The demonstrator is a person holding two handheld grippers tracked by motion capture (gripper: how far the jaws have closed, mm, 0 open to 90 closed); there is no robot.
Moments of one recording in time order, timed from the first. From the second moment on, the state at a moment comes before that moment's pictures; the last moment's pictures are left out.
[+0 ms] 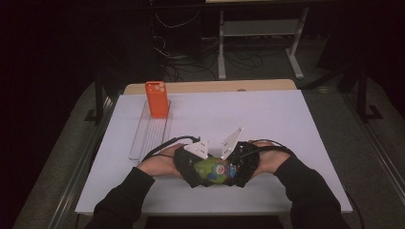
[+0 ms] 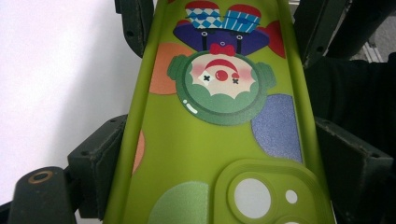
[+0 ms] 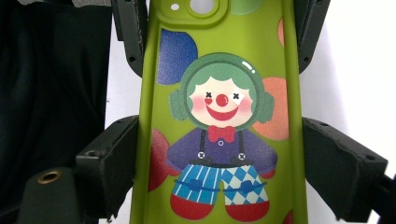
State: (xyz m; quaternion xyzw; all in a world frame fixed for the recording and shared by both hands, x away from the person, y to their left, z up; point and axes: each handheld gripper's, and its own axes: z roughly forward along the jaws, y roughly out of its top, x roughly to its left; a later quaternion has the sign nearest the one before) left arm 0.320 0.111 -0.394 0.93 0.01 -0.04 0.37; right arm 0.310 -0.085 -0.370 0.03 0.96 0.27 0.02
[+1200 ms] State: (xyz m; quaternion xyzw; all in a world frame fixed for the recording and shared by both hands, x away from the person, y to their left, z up) left arm 0.334 0.127 -0.398 0.91 0.18 0.01 0.36; right arm 0.325 -0.144 -0.372 0.28 0.89 0.37 0.04
